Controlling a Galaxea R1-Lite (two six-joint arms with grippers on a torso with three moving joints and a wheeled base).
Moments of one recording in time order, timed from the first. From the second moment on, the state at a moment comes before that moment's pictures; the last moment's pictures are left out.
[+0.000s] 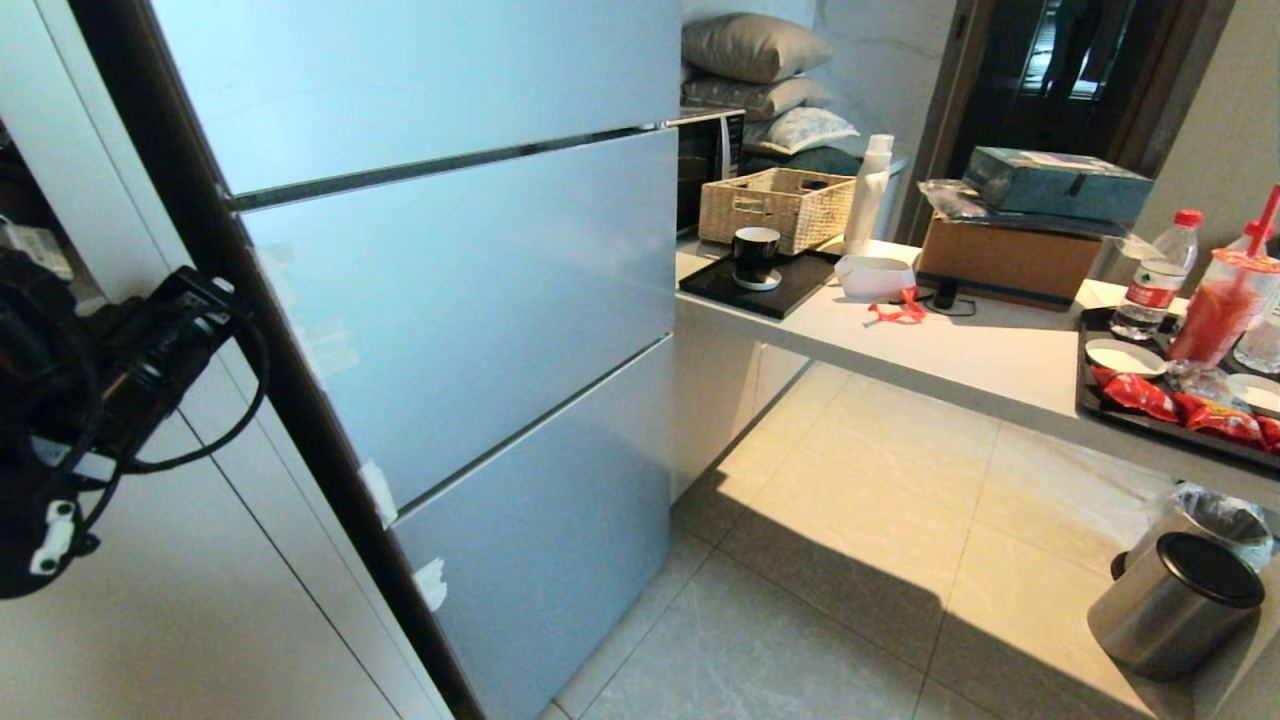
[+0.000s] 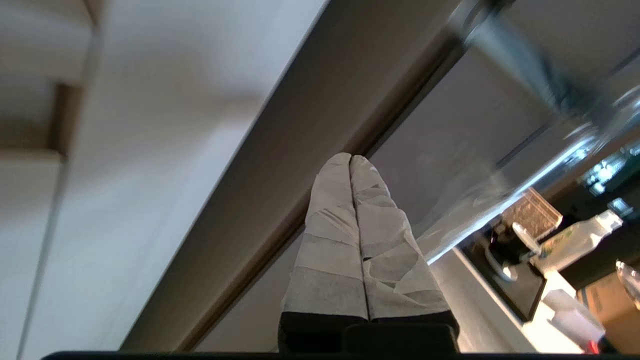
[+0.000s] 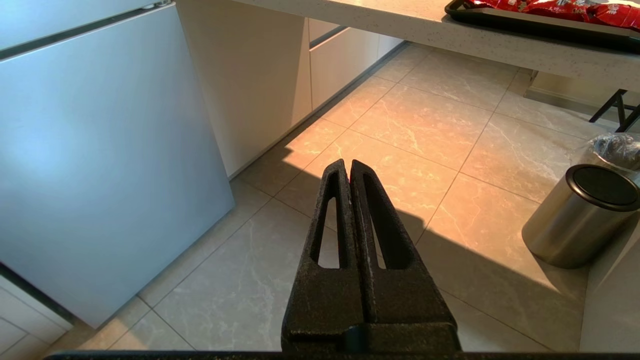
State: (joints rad) left arm 0.10 1.67 -0.75 -1.09 0.15 -0.51; right arm -0.01 0.00 0.00 0.00 -0.03 0.04
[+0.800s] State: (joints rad) left arm 0.01 1.66 -0.68 -1.09 0.02 -0.53; right arm -0.01 0.00 0.00 0.00 -0.03 0.04
